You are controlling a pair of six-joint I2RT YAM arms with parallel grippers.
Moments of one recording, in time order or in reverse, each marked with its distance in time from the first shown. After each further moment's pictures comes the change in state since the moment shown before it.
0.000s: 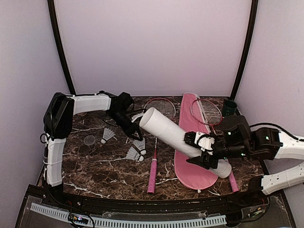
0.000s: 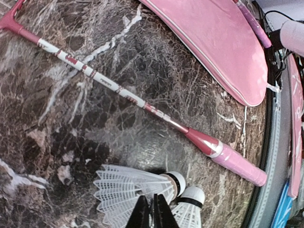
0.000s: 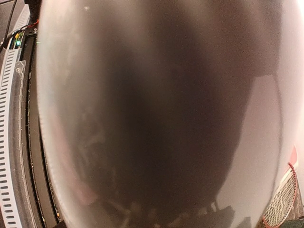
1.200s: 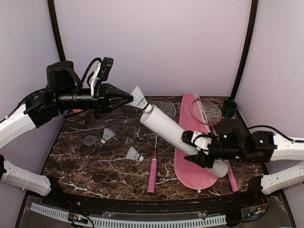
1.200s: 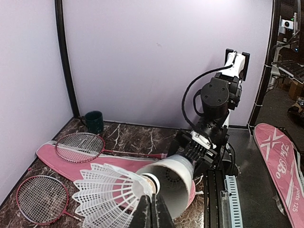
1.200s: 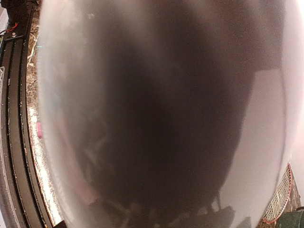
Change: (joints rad) left arm -0.258 -1.040 -0.466 0.647 -0.150 -0.335; right arm 0.000 0.029 -0.054 0.108 0.087 0.022
